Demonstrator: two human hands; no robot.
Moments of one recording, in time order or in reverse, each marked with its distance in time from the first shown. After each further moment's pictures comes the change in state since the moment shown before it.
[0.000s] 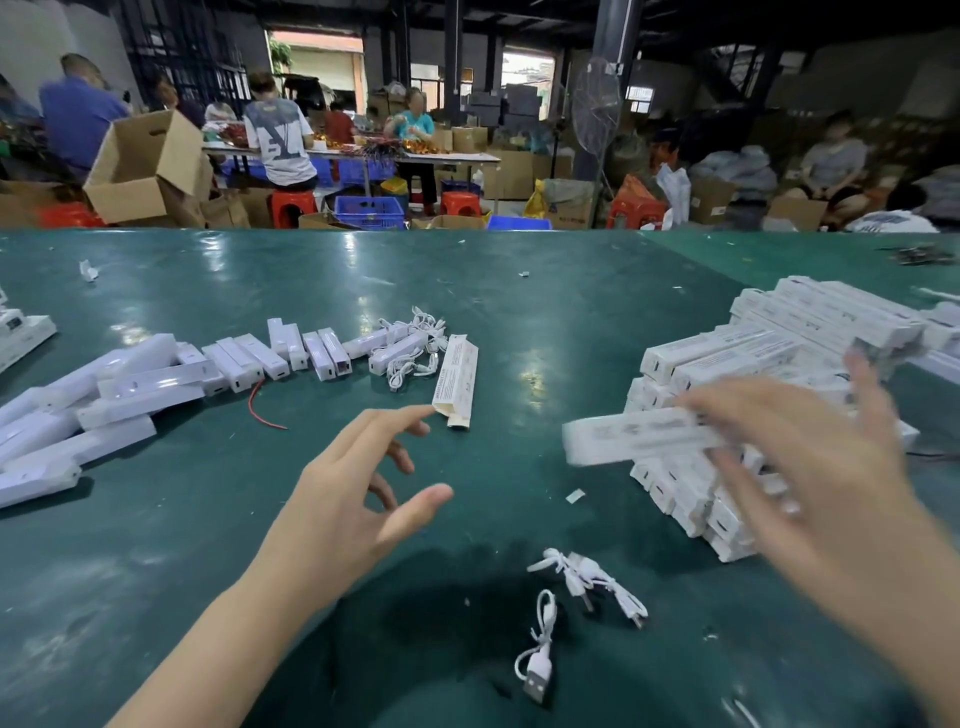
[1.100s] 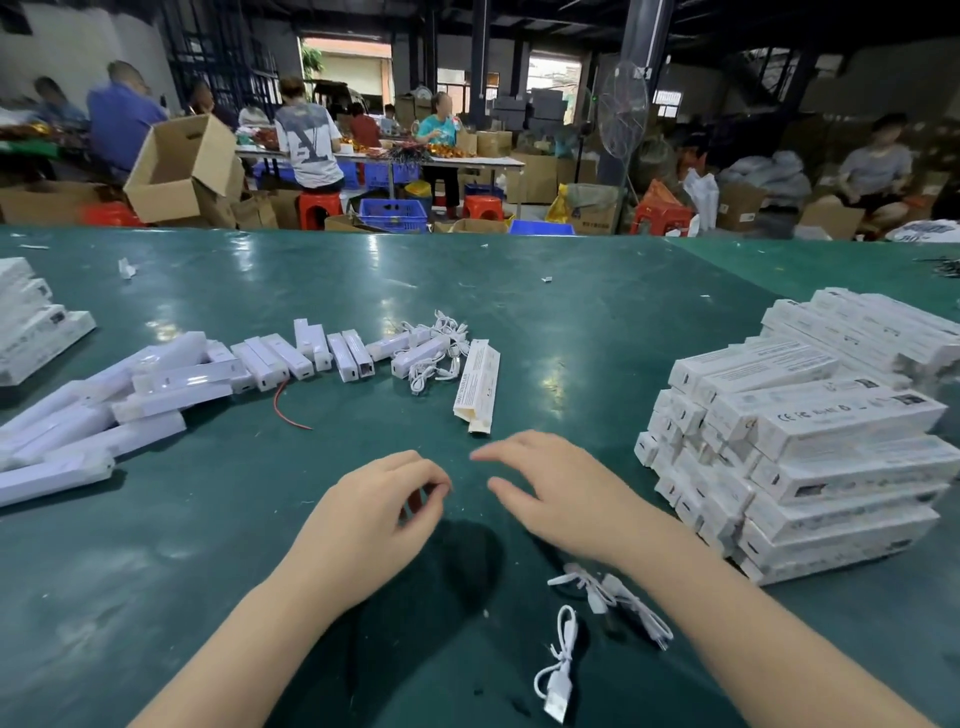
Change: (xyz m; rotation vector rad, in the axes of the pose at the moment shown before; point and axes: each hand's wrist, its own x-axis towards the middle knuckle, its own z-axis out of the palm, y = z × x) left_hand -0.005 -0.014 0.009 0.298 -0.171 -0.192; right_hand 0.052 -0.057 0.127 0.325 -0.735 0.017
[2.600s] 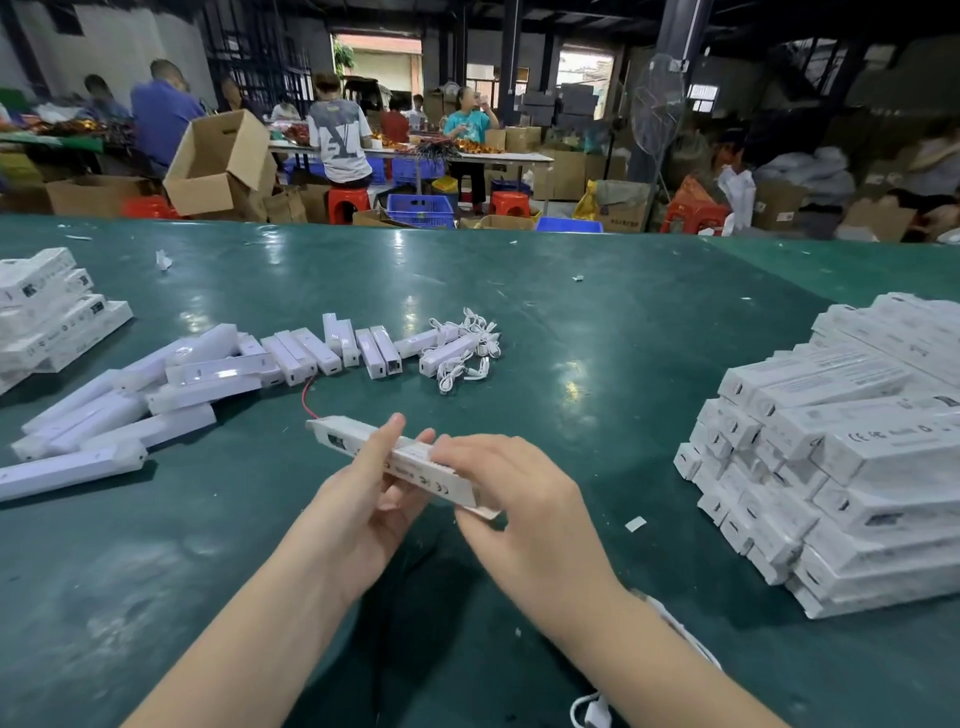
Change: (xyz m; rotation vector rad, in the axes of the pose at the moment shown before) left_hand 0.017 -0.003 -0.016 -1.540 0.304 -0.949; right_hand 0.001 -0.063 0.033 0.326 0.654 -0.343
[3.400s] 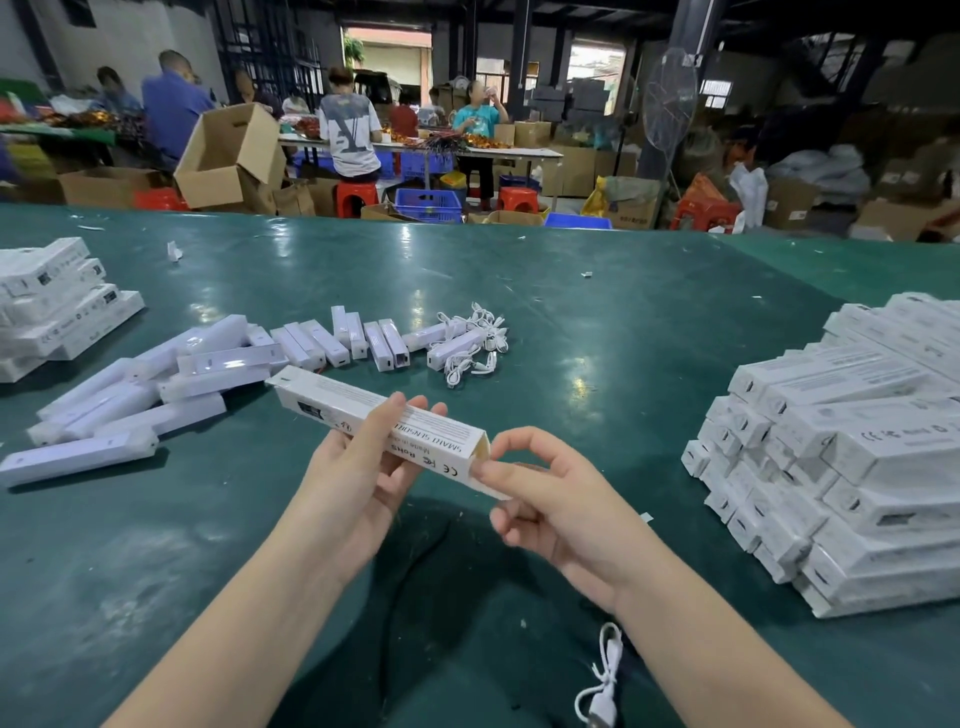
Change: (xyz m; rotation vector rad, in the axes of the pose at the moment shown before) left_hand 0.000 0.007 0.000 -0.051 -0.063 0.220; right_hand 0.009 0.005 -0.020 1.077 -0.212 0.968
